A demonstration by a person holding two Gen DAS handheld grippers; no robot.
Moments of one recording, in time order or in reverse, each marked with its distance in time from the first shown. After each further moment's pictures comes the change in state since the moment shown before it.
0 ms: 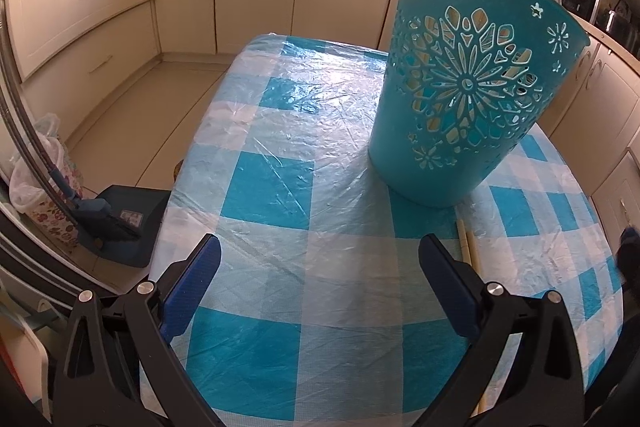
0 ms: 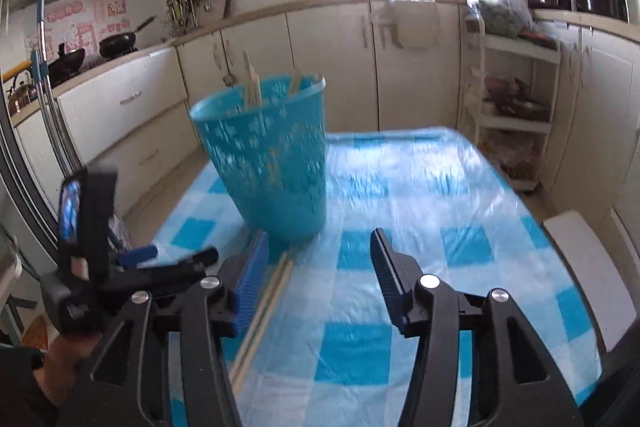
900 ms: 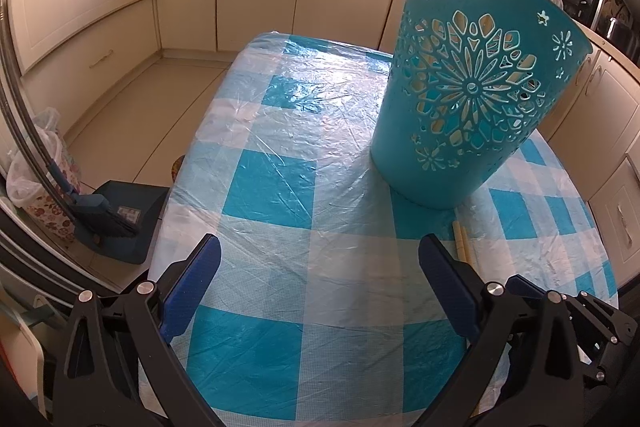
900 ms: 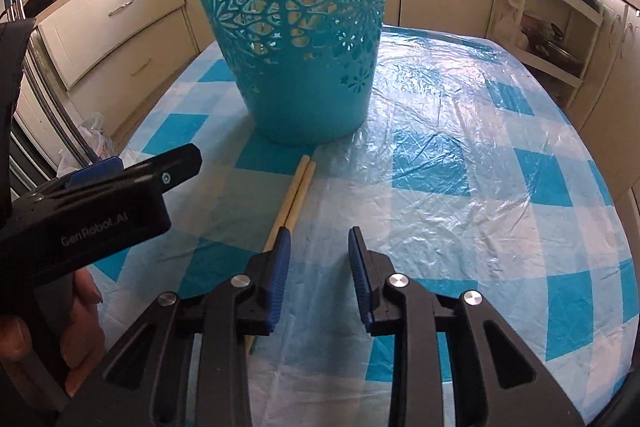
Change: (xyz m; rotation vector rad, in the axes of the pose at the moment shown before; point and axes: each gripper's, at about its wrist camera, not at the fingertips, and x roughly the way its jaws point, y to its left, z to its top) left arm 0.001 0.005 0.000 -0.020 0.001 -0.011; right arm 0.070 0.036 -0.021 -0.076 0.277 0.006
